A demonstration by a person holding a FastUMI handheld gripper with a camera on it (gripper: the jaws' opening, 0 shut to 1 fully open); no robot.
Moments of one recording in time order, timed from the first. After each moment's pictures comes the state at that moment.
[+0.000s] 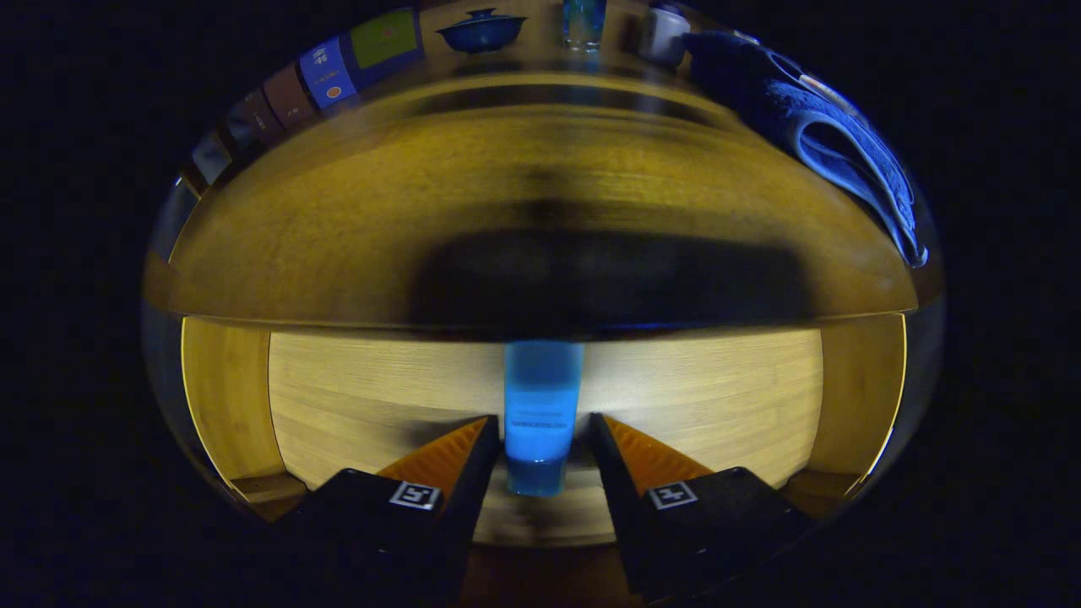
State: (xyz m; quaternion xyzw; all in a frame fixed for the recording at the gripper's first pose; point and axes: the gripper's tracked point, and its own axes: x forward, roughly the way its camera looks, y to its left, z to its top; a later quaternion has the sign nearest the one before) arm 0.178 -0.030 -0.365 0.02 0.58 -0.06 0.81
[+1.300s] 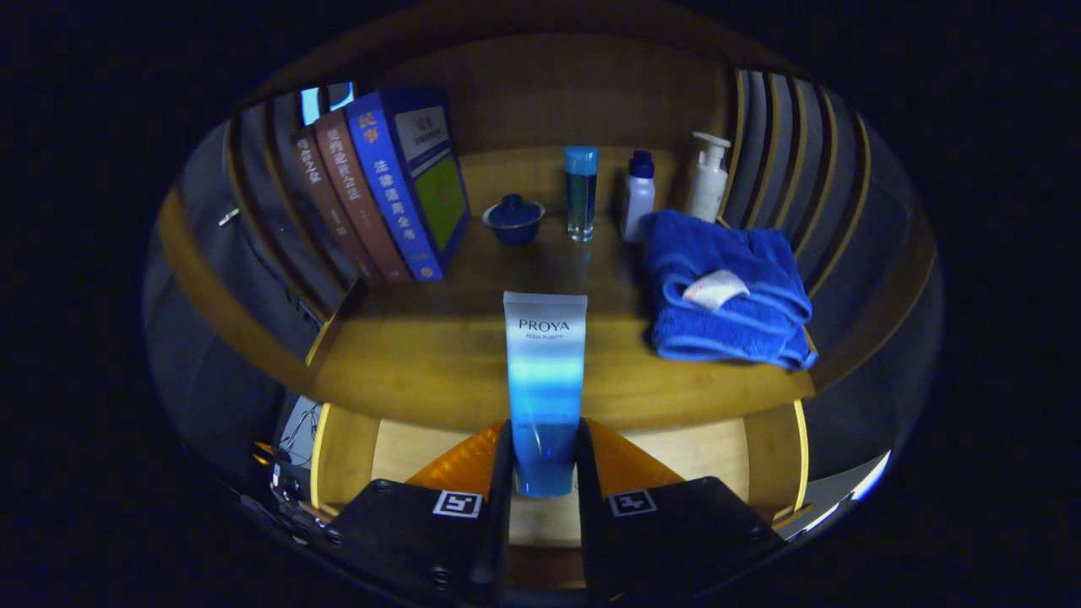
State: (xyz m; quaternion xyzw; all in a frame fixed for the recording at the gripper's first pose) arm 0.232 -0.032 -0.181 0.03 0.41 -0.04 0.91
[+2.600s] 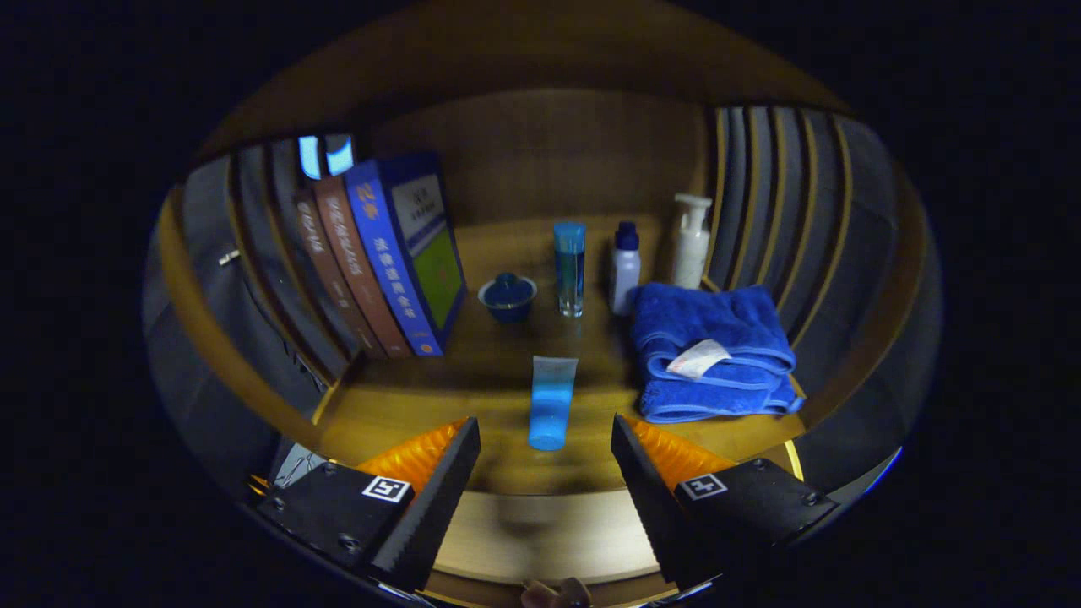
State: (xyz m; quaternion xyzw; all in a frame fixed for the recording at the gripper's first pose) arm 0.233 -0.034 -0.129 0.04 0.25 -0.05 0.97
